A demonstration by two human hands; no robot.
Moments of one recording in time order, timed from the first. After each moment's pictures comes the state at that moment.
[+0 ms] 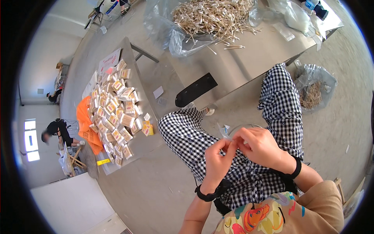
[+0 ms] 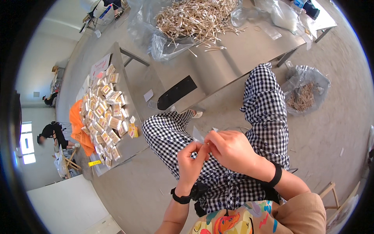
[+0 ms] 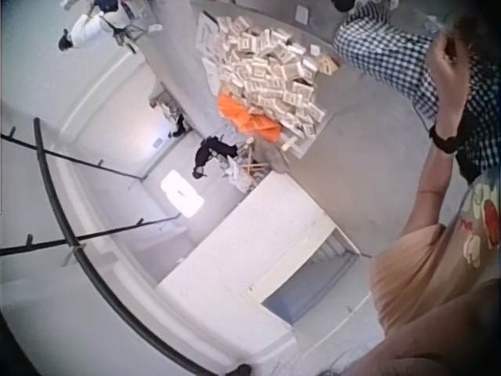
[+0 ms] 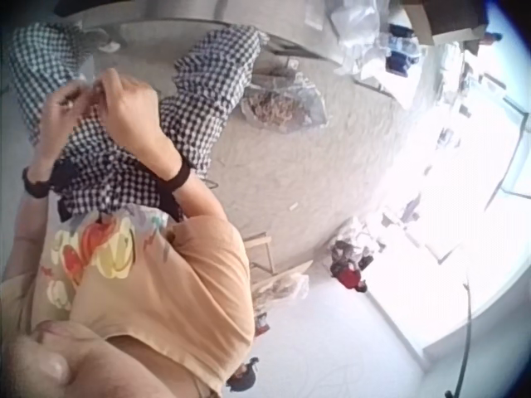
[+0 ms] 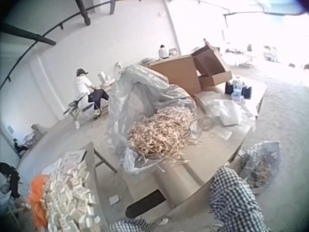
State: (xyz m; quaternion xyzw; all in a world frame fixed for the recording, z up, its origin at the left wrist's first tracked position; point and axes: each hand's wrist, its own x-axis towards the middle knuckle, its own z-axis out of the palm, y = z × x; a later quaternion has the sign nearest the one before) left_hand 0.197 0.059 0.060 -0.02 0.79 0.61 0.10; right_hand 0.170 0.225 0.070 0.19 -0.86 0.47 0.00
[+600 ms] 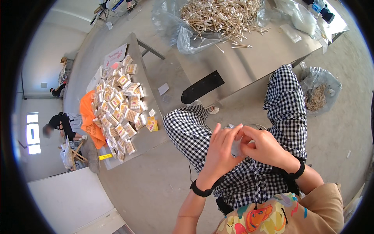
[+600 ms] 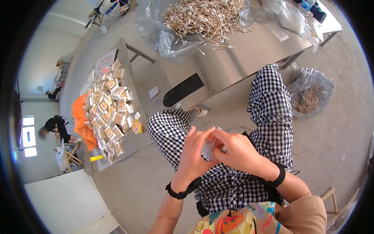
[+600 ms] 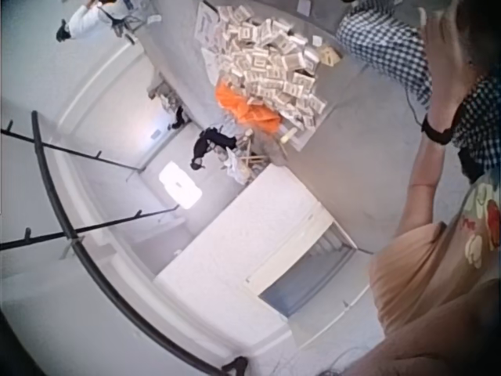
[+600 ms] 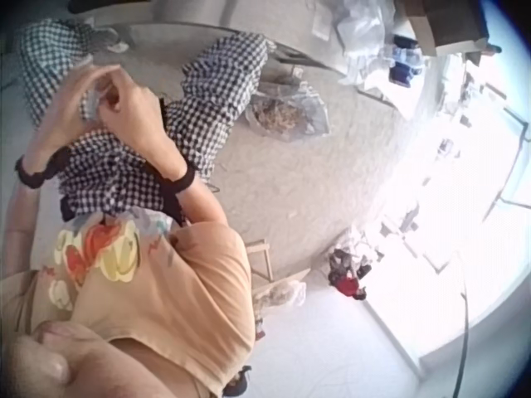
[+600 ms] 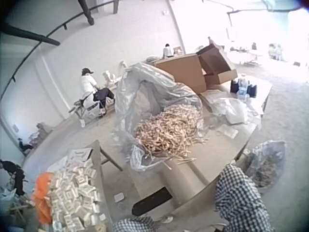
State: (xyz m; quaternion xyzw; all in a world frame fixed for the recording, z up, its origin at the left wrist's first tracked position) left_hand 0.180 0.042 0.068 0.22 0.90 0.38 0.02; right_hand 0.169 0.223 0.083 0.11 -0.80 0.56 -0.19
